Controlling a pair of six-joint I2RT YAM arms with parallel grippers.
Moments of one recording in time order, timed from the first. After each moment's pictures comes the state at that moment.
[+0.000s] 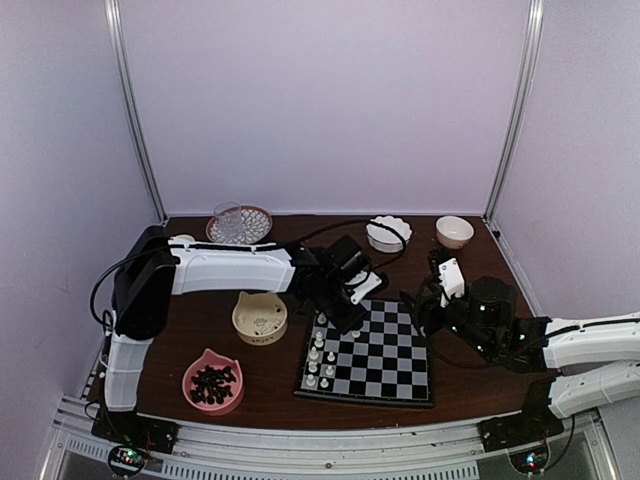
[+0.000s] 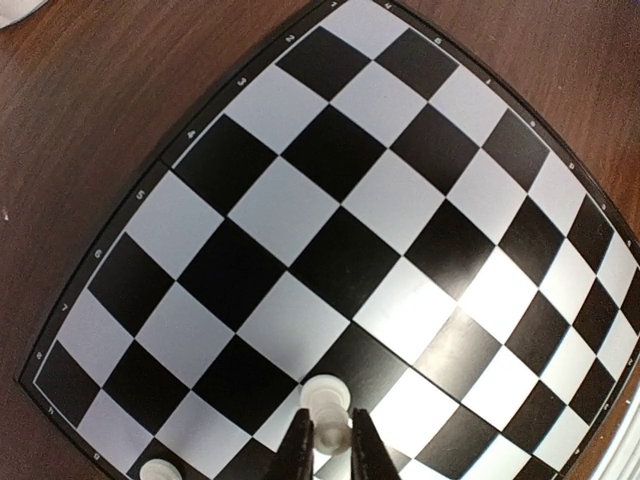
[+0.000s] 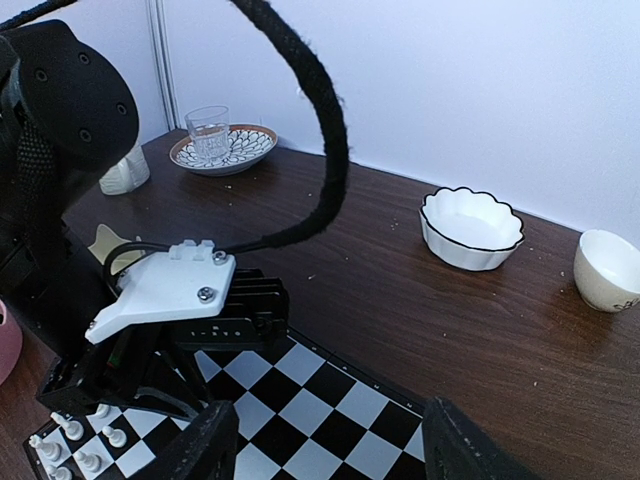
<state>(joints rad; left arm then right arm) -1.05 2.17 1.72 -0.59 0.09 -0.05 0.92 1.02 0.39 0.39 0.41 0.13</state>
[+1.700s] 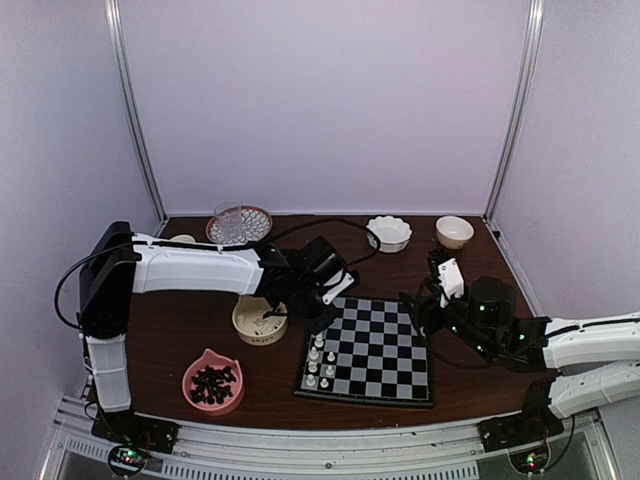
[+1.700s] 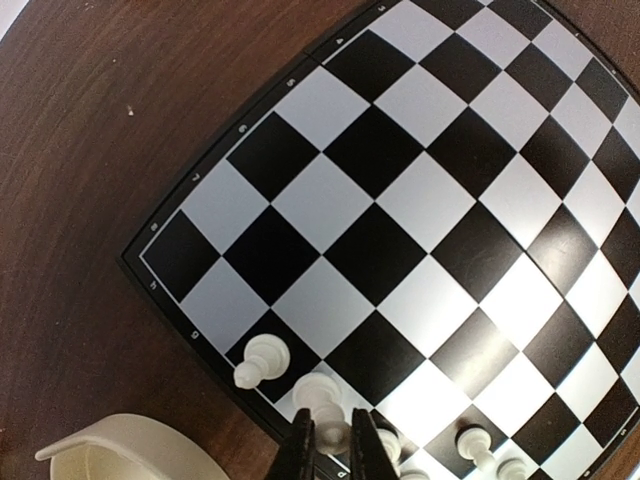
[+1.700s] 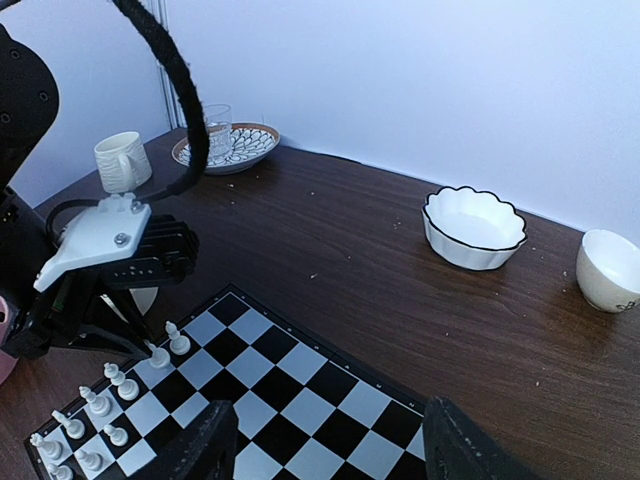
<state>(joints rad) -1.03 1.97 1.48 -0.57 -0.11 -0.04 0.92 1.02 0.39 0.39 0.40 0.13</state>
